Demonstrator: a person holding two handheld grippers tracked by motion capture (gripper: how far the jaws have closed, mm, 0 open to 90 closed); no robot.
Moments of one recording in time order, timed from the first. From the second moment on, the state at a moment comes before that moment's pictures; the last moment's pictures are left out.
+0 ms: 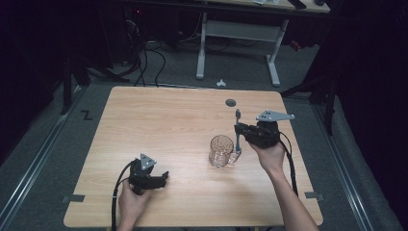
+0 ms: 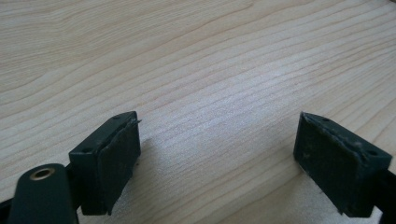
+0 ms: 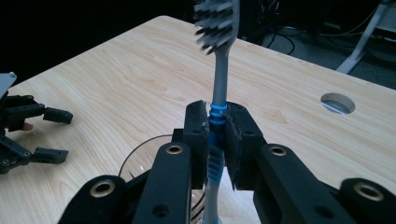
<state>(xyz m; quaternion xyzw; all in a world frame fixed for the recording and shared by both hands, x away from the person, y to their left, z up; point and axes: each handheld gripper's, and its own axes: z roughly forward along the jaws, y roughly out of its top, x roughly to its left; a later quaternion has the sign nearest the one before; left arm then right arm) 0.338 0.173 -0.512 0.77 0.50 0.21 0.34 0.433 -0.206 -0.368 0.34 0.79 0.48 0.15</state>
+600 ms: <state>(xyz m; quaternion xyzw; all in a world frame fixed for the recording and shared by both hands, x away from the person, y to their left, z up) 0.338 0.173 -0.512 0.77 0.50 0.21 0.34 0.426 -0.212 -0.375 0.34 0.79 0.48 0.15</state>
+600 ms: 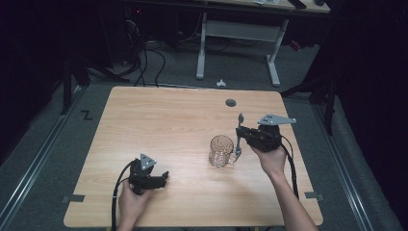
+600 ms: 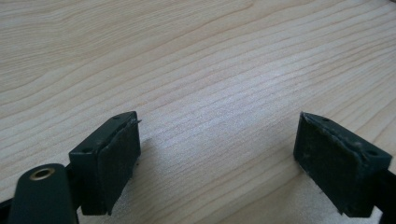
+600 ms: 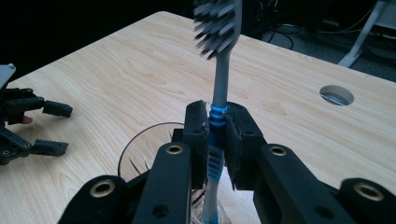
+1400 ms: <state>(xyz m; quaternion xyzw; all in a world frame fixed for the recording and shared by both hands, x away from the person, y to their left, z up) 0.338 0.173 -0.511 0.77 0.50 0.21 0.34 0.419 -0.220 -0.388 0.35 0.80 0.47 0.15</state>
